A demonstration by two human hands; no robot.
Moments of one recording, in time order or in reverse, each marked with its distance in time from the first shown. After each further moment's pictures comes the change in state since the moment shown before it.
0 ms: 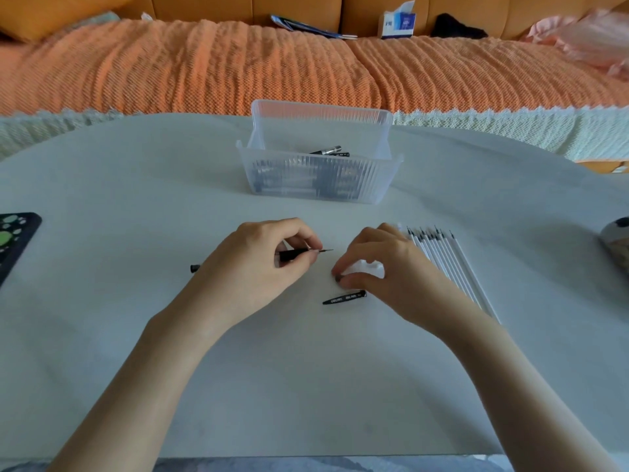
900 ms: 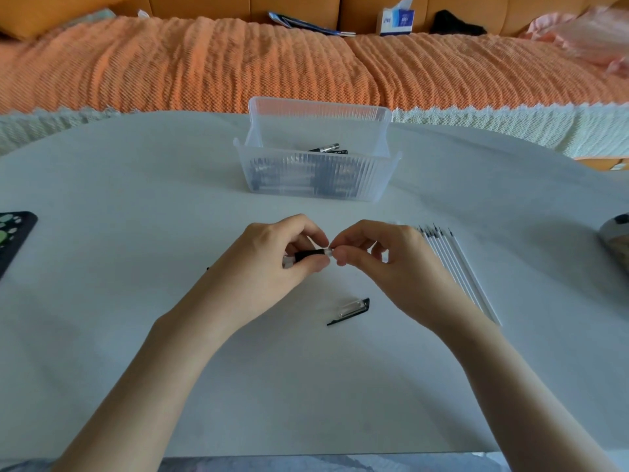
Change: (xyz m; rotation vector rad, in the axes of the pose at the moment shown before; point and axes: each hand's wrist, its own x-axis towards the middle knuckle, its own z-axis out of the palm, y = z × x) left_hand 0.000 0.009 0.005 -0.099 -0.034 0.002; right_hand -0.001 -0.020 -0.006 0.284 0.129 0.086
